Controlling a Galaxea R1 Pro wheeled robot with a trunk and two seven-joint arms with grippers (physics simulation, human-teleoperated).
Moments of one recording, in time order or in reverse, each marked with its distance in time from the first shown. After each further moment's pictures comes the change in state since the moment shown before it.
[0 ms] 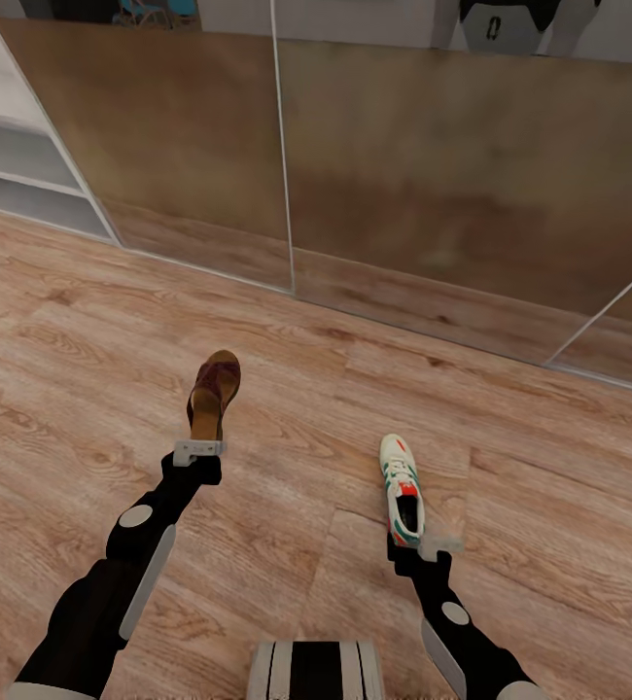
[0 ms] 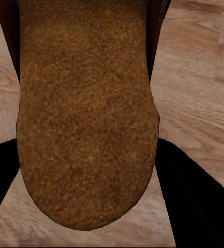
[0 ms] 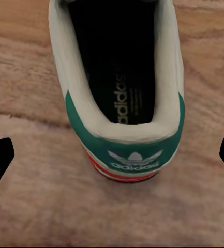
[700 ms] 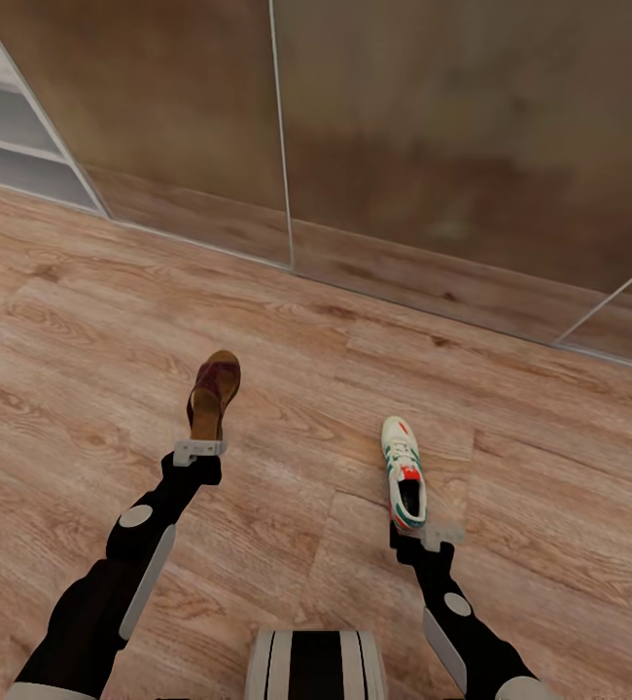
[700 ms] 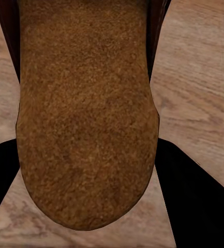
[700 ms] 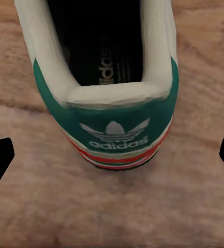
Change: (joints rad) left arm 0.000 0.000 0.000 0.000 0.000 0.000 0.000; right arm 0.000 0.000 -0.039 -0.050 0.001 0.000 0.000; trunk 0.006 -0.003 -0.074
